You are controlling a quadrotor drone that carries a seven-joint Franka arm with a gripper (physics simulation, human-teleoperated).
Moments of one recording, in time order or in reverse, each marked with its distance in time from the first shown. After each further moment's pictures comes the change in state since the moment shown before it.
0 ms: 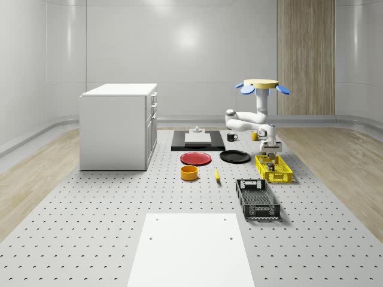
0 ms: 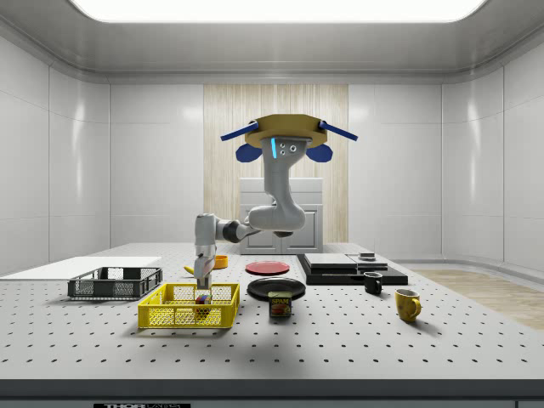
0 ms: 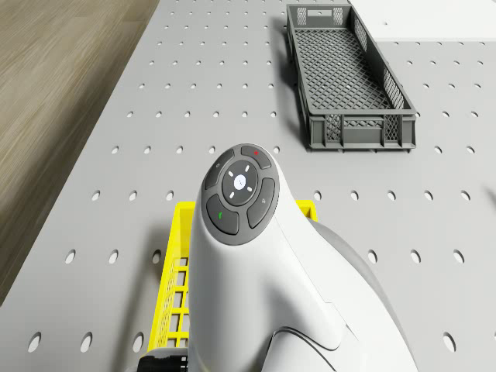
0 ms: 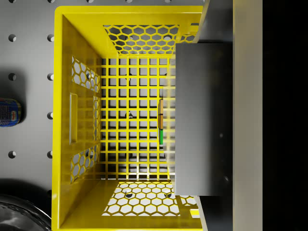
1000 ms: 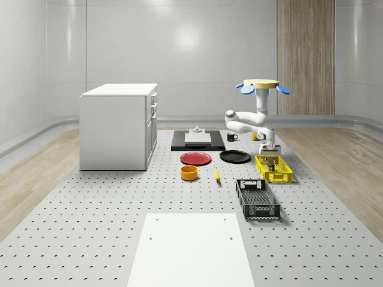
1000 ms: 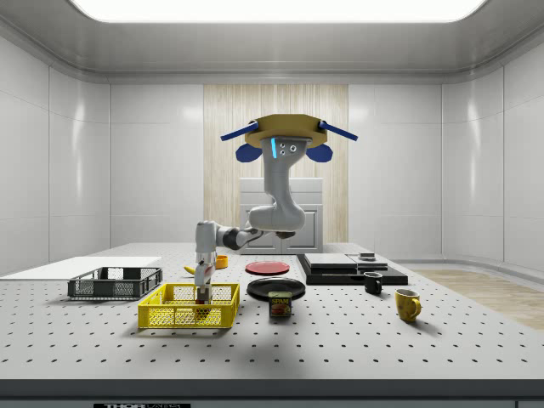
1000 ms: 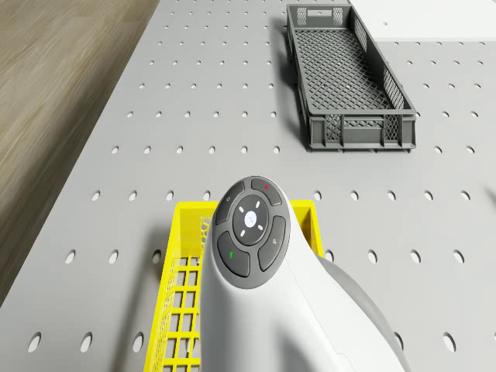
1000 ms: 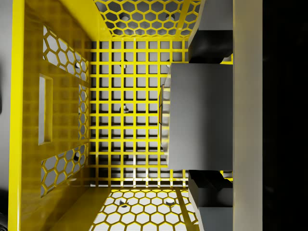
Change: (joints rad) arm 0.014 0.000 -0.105 0.026 -0.099 0.036 -0.030
